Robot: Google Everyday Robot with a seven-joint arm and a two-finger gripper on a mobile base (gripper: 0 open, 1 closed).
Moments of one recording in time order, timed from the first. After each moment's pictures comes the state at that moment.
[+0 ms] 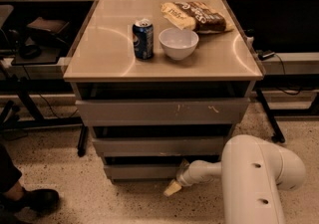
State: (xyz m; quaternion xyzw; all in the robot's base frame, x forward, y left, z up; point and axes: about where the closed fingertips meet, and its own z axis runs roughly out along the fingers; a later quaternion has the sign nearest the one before) arm 0.592 -0.078 0.172 -0.47 0.84 0.13 0.25
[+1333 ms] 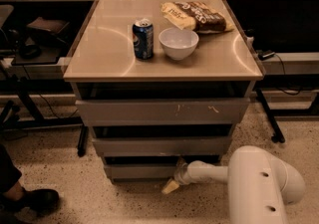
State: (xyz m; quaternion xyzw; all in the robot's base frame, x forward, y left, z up) arm 0.609 -0.064 0.157 -0.50 0.81 0.13 0.28
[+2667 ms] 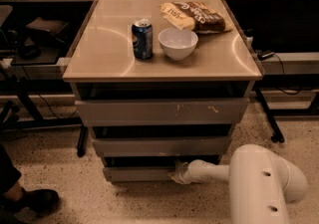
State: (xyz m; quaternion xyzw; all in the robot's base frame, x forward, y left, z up) arm 0.609 -0.065 0.166 -0.50 0.81 0.13 0.28
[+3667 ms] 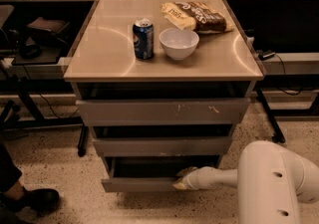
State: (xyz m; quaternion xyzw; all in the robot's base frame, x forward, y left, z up) arm 0.584 -0.109 0.185 -0.46 0.83 0.10 0.29
